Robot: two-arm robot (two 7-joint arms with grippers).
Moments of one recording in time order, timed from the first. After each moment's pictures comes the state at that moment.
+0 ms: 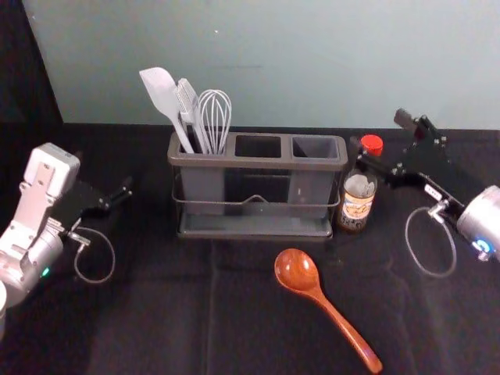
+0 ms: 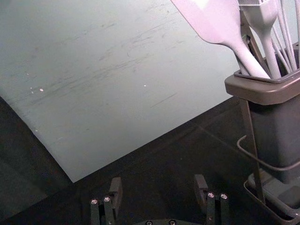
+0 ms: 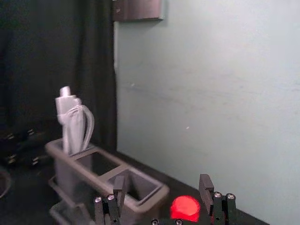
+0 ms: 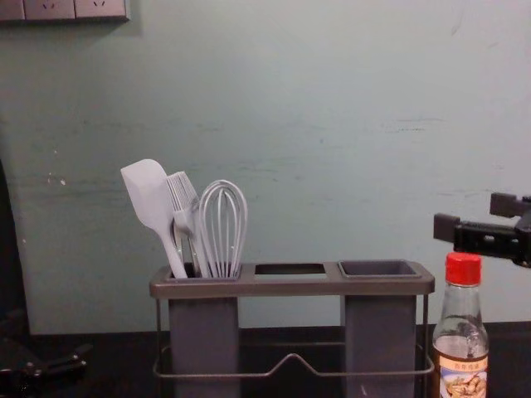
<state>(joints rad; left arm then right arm) -0.20 0.60 0.45 -1.41 -0.25 -0.12 0.03 0.13 0.49 -0.20 -1.68 0.39 0.00 0.39</state>
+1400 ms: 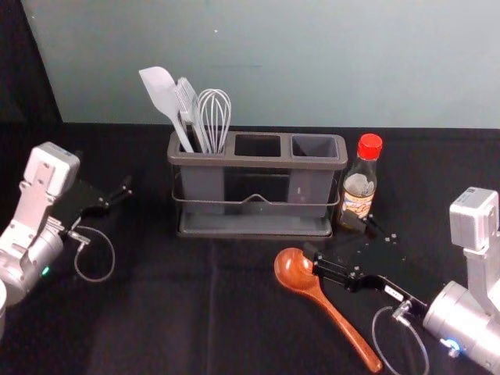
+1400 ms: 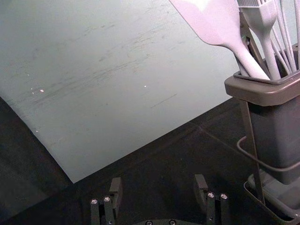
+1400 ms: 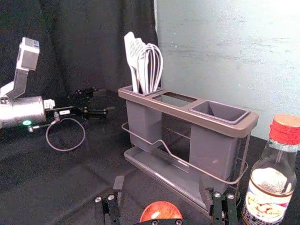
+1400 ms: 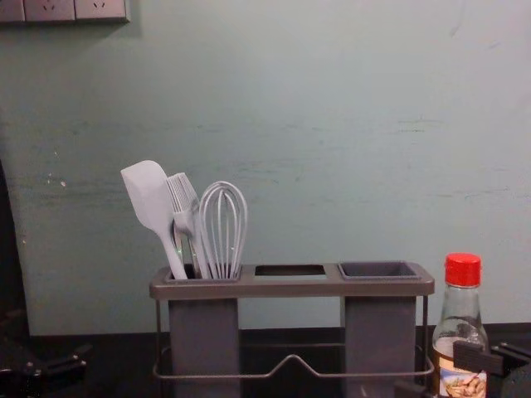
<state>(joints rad) -0.20 0.60 0.45 -1.41 -0.25 -0.12 0.03 -0.09 0.52 -0.28 -1.78 0.40 0.00 0.42</state>
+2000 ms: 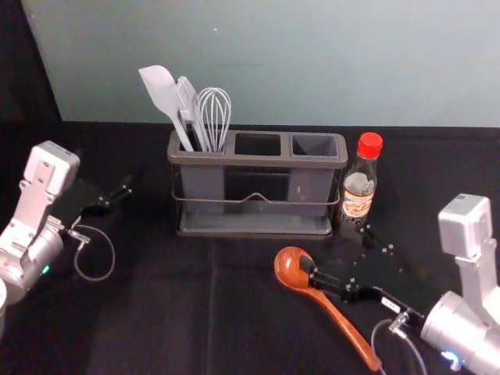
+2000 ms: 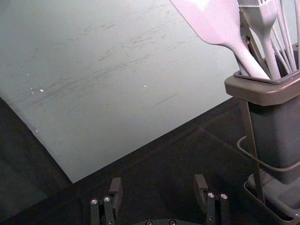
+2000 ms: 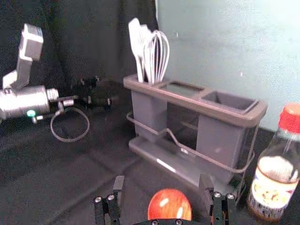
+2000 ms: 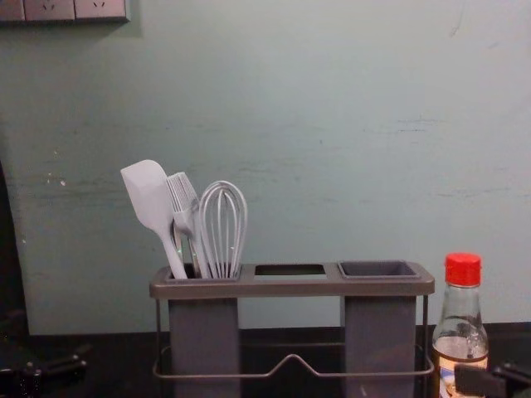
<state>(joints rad) -0.20 0.60 0.45 -1.41 -0.25 -0.12 0.03 -0.14 0.54 -0.29 -1.86 0.37 0.08 0.37</state>
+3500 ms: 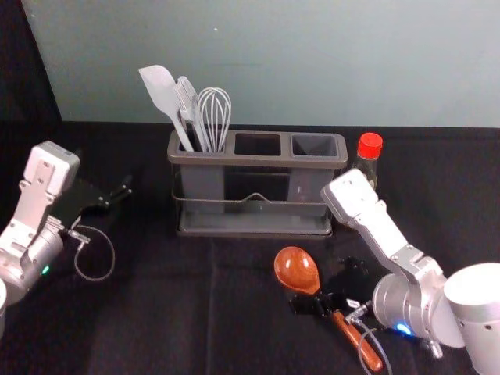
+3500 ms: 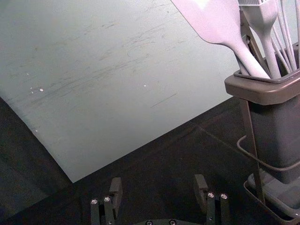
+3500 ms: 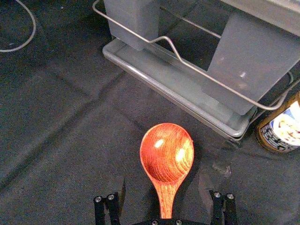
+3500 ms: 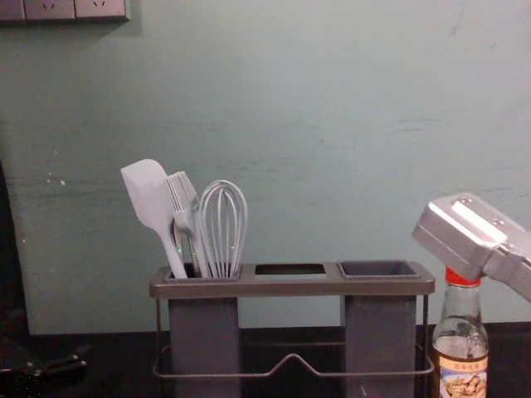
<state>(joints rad) -0.20 0.60 0.45 -1.41 -0.25 -0.12 0.03 0.08 0.43 -0.43 -1.91 0.18 0.89 0.24</state>
